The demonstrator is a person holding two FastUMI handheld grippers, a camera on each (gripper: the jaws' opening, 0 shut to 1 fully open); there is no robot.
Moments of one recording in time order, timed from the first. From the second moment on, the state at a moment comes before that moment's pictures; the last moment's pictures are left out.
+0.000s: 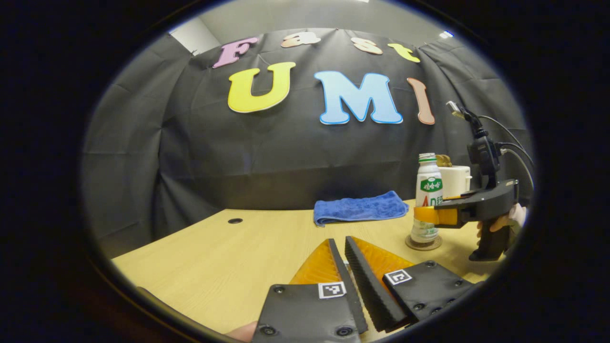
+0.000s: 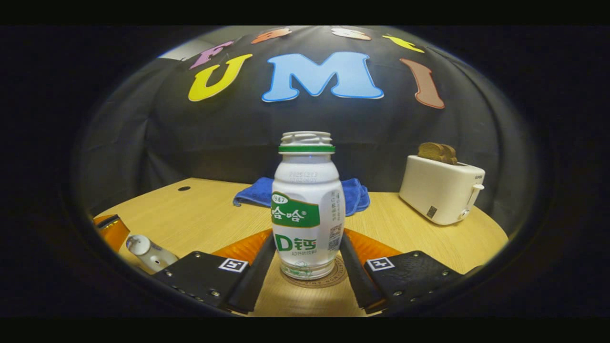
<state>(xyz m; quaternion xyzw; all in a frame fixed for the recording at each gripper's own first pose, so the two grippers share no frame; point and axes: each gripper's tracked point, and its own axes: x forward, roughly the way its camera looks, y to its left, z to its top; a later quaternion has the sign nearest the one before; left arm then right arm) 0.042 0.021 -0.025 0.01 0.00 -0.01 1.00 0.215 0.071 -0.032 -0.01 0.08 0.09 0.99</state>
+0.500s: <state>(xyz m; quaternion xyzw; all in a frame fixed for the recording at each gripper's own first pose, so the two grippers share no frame) 0.042 0.021 -0.024 0.01 0.00 -0.01 1.00 0.213 0.066 -0.032 -0.01 0.07 0.08 0.99</state>
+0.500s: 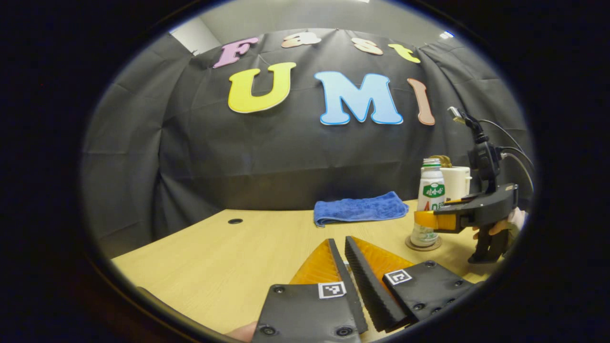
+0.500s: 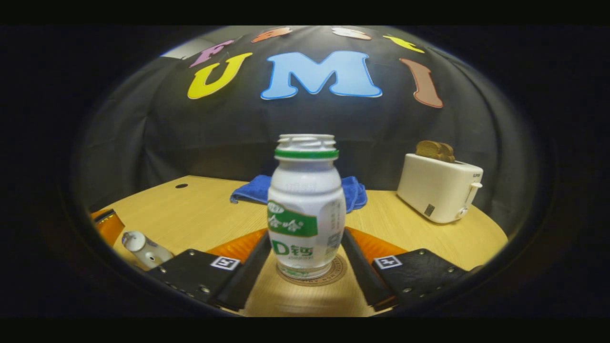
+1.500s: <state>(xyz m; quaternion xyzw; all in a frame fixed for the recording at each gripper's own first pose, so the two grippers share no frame) 0.015 0.009 0.006 0.01 -0.04 -0.03 1.00 0.139 0.049 0.014 -0.01 -0.01 0.05 1.00</state>
